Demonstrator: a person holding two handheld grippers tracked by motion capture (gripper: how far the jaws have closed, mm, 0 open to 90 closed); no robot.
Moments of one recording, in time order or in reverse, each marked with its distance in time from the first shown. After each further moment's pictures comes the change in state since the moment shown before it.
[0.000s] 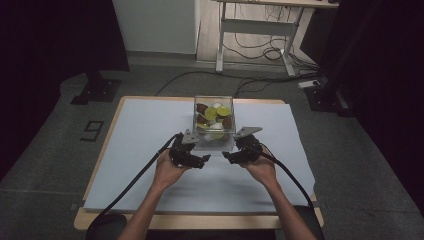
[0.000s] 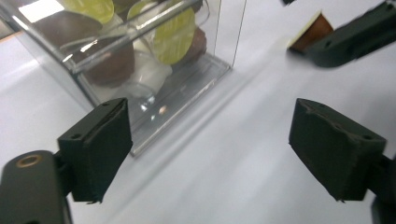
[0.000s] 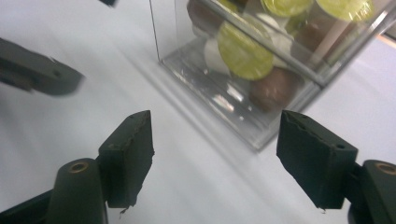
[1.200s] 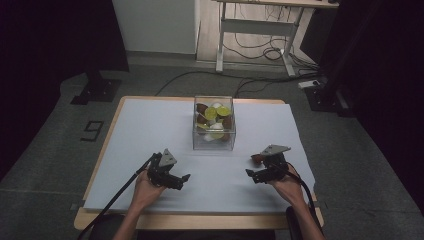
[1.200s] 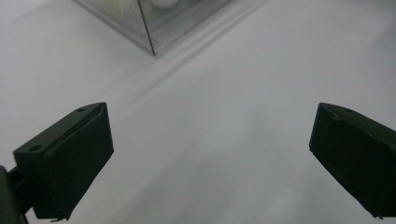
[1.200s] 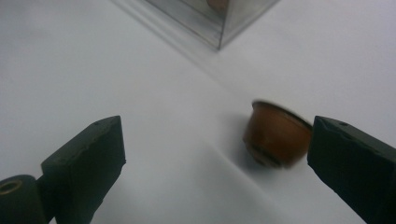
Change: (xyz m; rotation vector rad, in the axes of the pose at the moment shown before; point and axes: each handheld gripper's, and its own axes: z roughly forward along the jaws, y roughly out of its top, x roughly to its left) left arm 0.007 -0.083 -0.029 0.028 0.032 -0.003; right arm -0.023 -0.085 -0.039 0.026 -0.053 0.062
